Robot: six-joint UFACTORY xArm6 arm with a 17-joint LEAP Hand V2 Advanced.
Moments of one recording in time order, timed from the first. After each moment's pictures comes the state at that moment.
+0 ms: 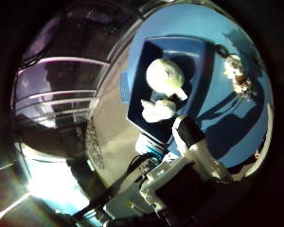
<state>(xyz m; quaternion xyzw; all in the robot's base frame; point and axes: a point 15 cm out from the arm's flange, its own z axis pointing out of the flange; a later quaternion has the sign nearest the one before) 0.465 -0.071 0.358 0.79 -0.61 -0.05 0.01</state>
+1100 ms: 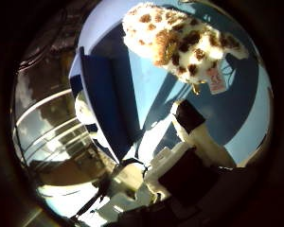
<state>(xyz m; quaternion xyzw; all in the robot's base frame) 0.499 -0.154 0.172 0.71 -0.68 -0.15 0.11</state>
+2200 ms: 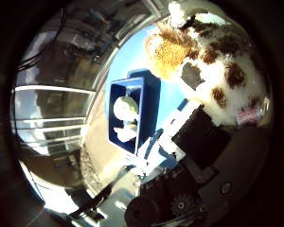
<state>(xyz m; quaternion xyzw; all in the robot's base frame) 0.428 -0.098 0.476 0.77 -0.63 0.03 -0.04</state>
